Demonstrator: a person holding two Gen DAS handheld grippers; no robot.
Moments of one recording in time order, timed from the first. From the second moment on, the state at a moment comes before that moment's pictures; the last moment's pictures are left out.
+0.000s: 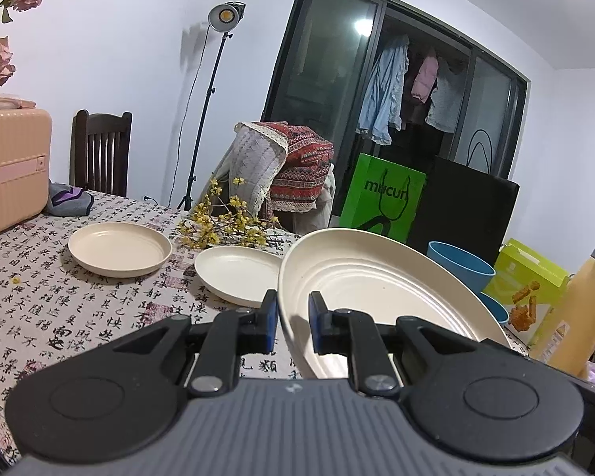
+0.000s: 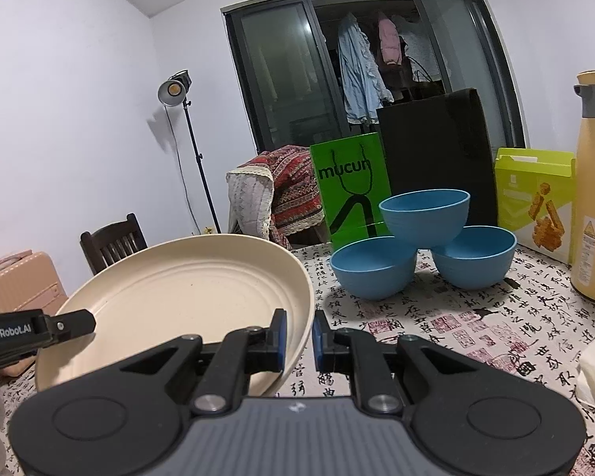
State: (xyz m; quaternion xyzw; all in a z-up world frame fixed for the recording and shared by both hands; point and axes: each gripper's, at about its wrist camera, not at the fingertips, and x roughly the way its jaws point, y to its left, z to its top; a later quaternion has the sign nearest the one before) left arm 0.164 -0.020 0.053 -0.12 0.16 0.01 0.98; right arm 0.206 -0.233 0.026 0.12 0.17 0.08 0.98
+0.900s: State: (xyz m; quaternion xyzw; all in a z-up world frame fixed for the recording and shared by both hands) left arm 0.158 -0.048 0.026 -0.11 0.18 -0.01 0.98; right arm 0.185 -0.261 0.000 0.13 0.18 0.06 0.97
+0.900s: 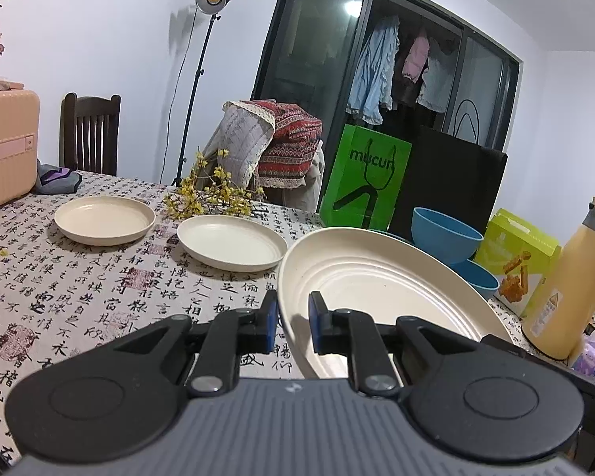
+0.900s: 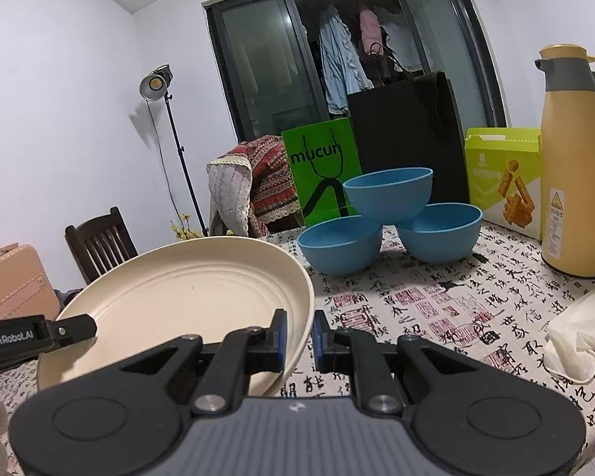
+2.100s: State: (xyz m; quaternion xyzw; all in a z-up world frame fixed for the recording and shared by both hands) left arm 0.182 -0.066 -0.027 -0.08 0.24 -0.01 0.97; right arm 0.203 -0.273 -0.051 0.13 0.23 0.05 0.96
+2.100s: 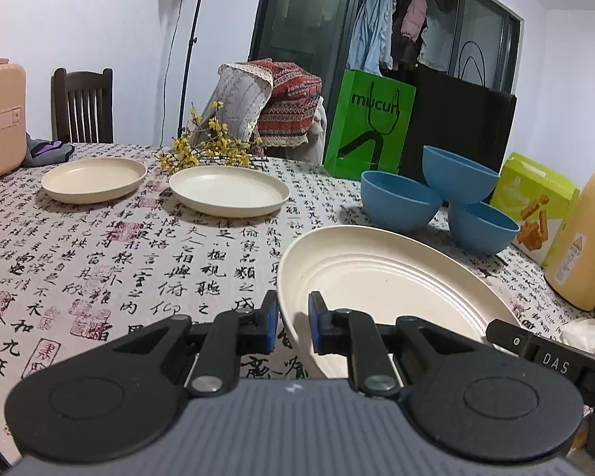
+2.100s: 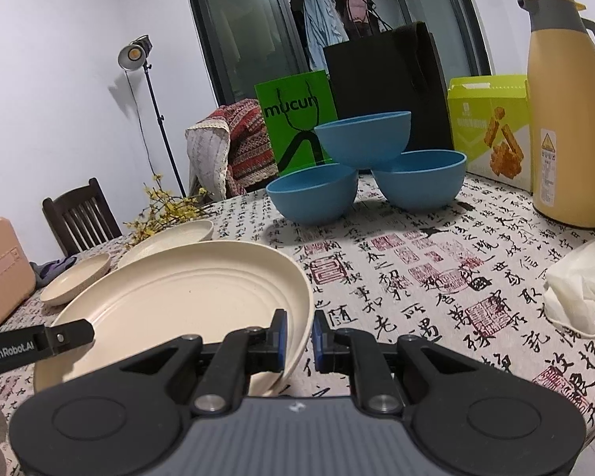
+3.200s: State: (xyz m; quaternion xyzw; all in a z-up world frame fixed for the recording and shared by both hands) left arm 0.211 -0.079 -0.071 -0.04 0.29 0.00 0.96; right arm 0.223 -0.277 -0.085 0.11 0.26 0.03 0.96
